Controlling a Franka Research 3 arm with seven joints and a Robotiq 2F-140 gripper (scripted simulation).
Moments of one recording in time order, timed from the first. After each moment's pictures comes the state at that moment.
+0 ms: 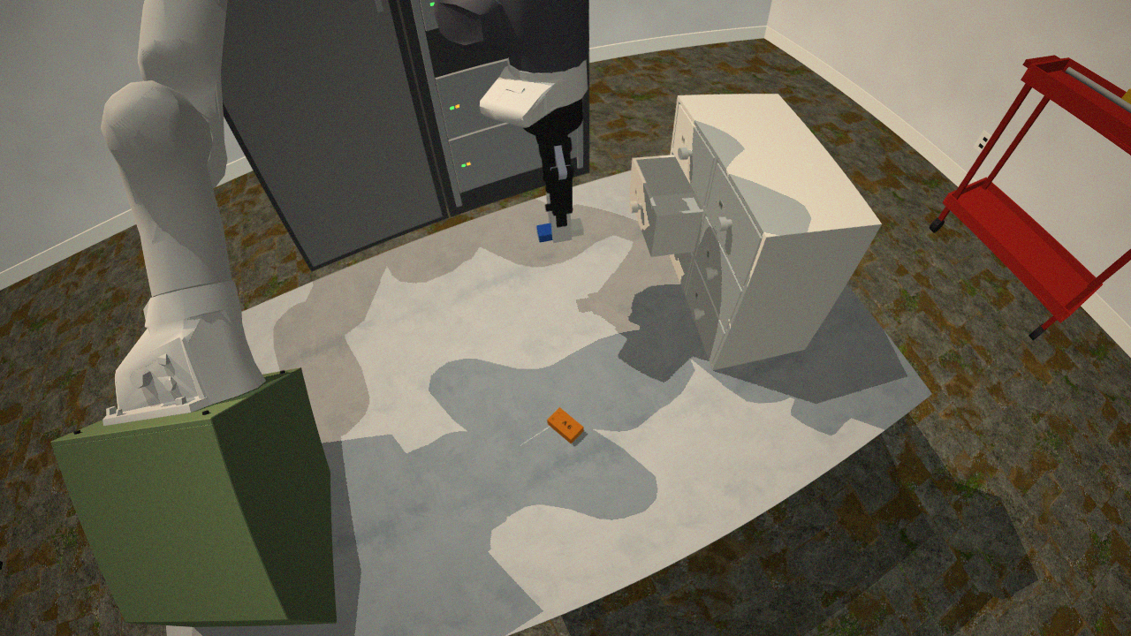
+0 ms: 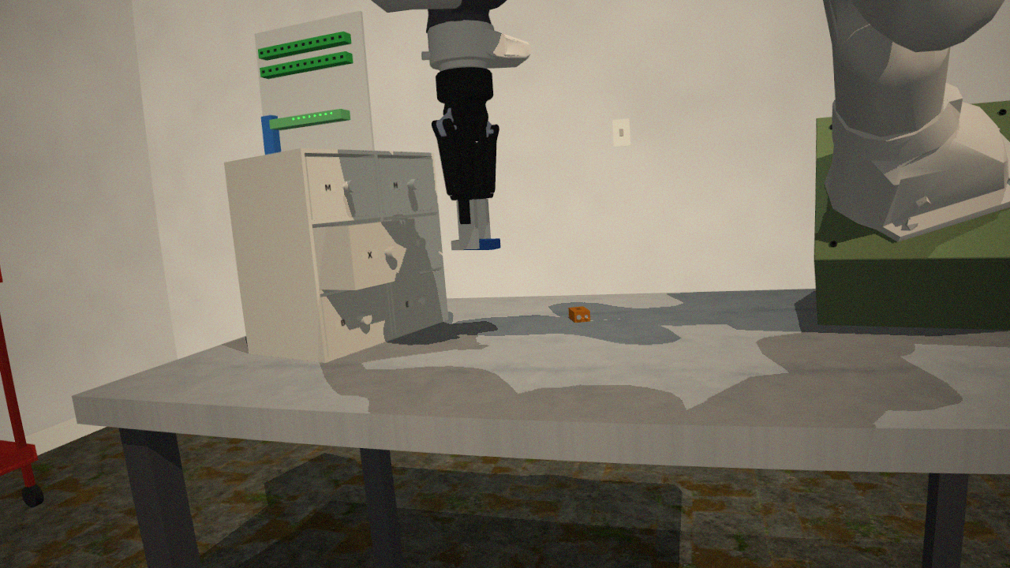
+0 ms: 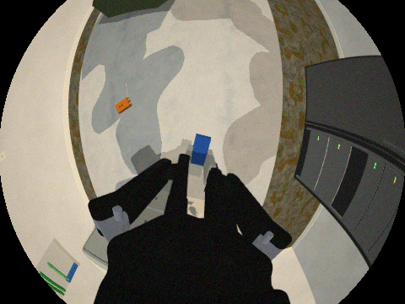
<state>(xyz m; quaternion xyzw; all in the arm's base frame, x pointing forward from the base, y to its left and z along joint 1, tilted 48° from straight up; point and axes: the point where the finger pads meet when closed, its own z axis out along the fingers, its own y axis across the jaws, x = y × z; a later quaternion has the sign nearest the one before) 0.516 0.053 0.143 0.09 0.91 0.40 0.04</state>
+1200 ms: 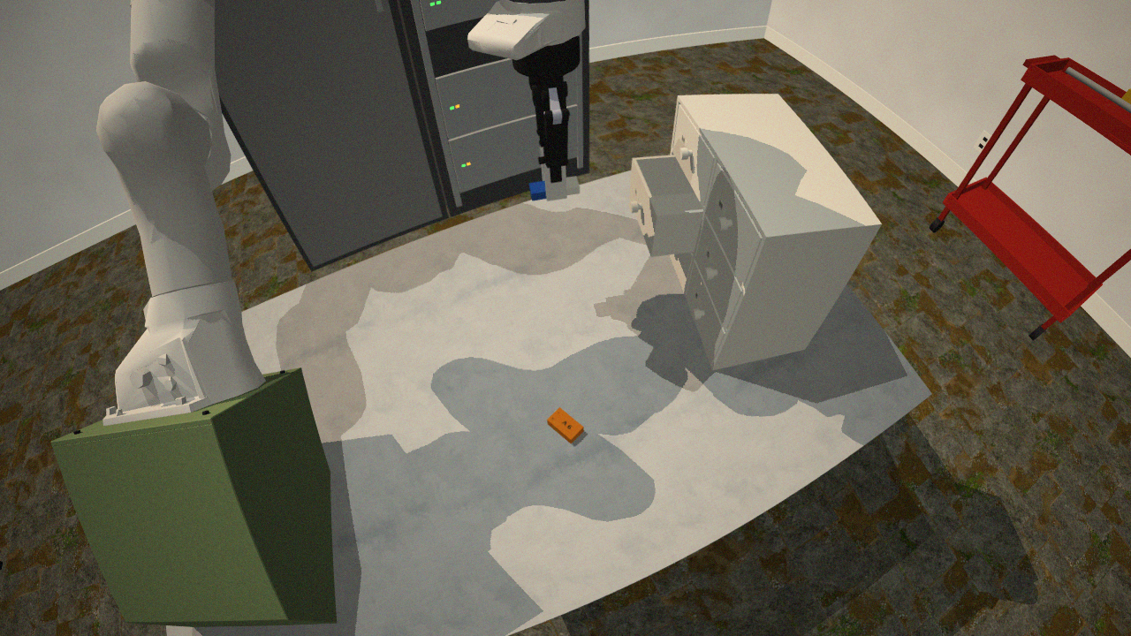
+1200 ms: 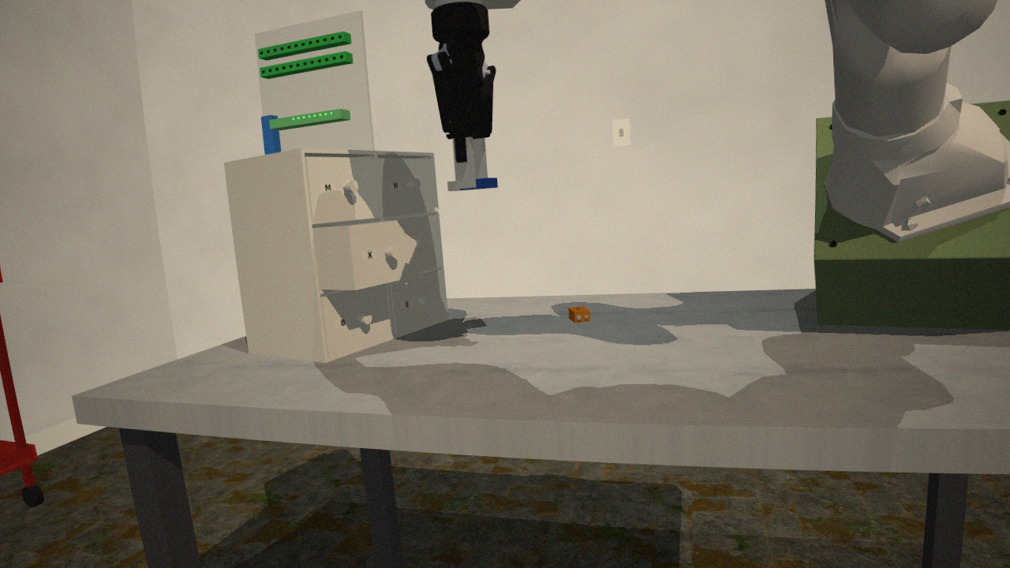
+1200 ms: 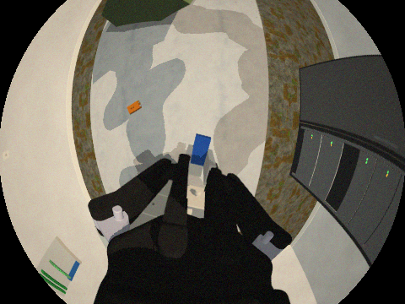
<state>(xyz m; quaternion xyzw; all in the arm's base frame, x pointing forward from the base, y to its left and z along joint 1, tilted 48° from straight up) 0.501 -0.004 0.199 0.09 0.91 0.41 0.04</state>
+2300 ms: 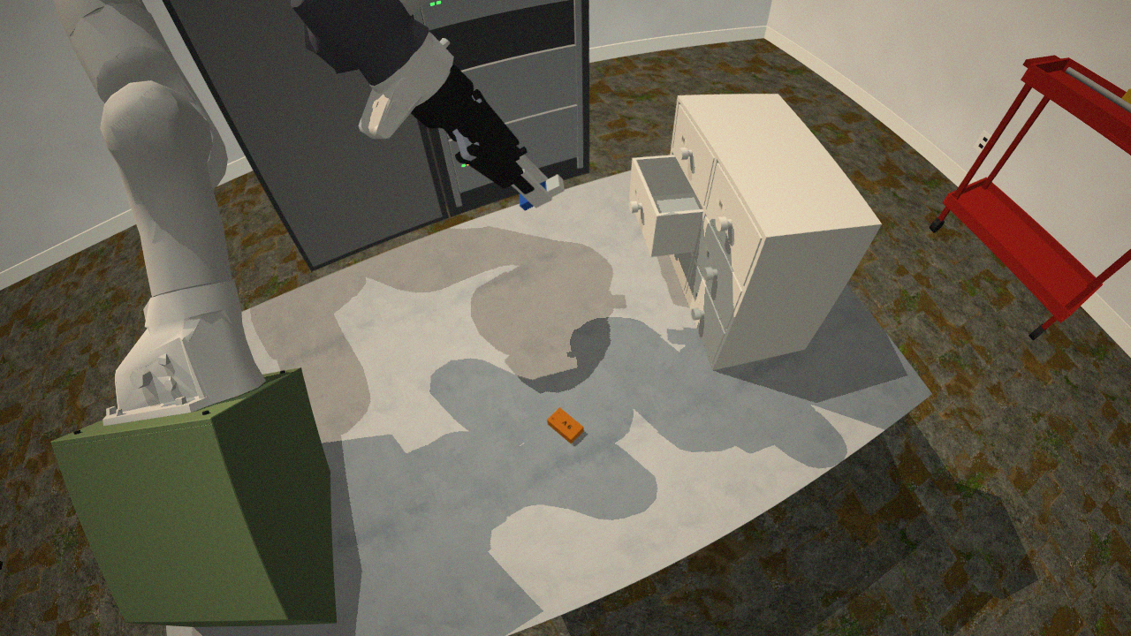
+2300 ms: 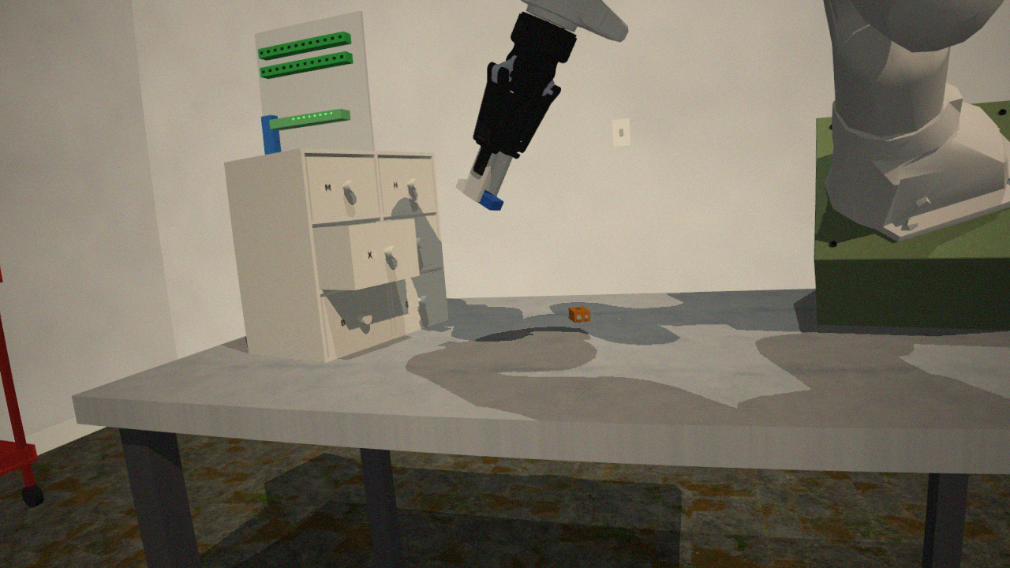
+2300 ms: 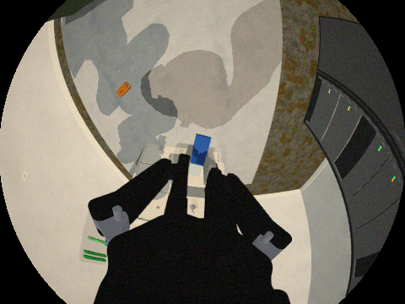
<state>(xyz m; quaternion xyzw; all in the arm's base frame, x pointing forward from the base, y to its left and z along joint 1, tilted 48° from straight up) 0.474 0.023 0.195 0.25 0.85 0.39 0.25</state>
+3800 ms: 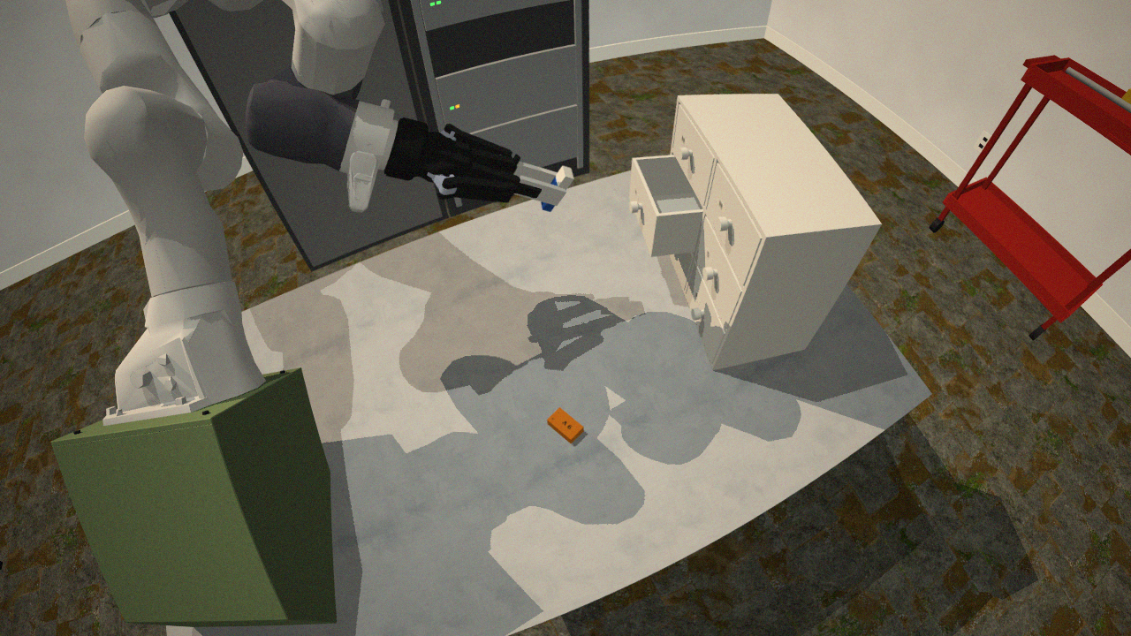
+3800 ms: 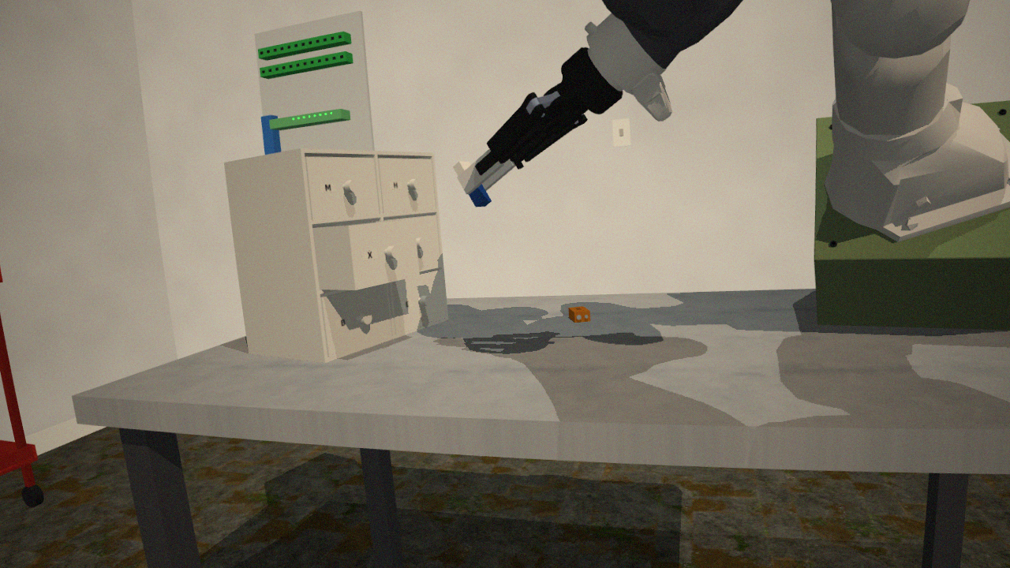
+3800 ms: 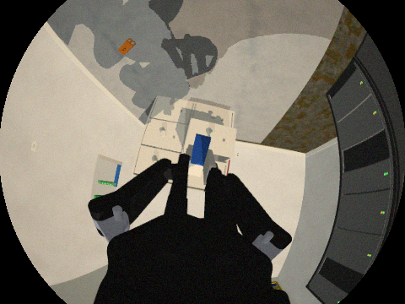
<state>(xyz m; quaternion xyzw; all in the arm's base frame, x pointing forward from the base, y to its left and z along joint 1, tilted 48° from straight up) 0.481 0.008 0.188 0.30 0.77 0.31 0.47</state>
